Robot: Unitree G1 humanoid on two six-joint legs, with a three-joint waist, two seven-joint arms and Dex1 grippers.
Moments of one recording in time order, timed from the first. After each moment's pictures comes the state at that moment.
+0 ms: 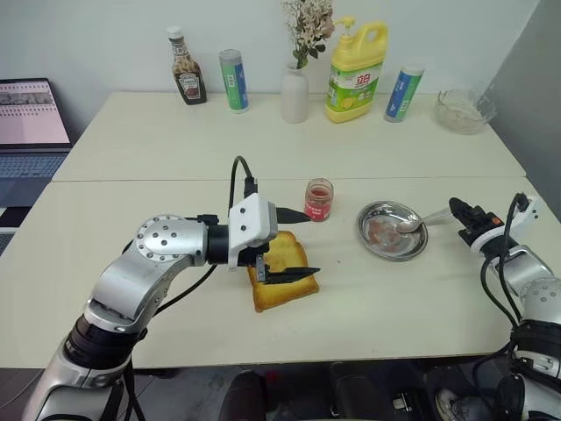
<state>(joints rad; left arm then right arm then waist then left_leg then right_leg) -0.46 0.71 -0.17 -0.46 -0.44 0.49 -1.00 -0.39 -0.50 -0.52 0.27 0.92 0.66 0.31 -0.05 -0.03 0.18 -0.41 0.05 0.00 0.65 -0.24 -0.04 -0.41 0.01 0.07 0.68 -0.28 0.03</state>
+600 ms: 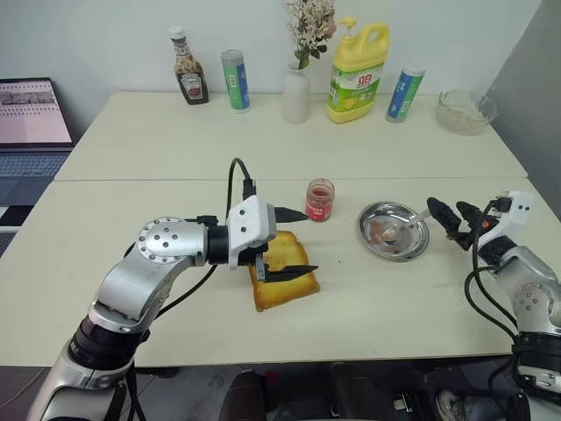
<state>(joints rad) -0.45 0.69 -0.17 -0.42 -0.39 0.44 -1.00 -0.29 -0.53 -0.37 0.10 0.63 0.49 0.44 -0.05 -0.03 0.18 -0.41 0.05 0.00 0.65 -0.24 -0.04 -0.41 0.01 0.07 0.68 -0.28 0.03</state>
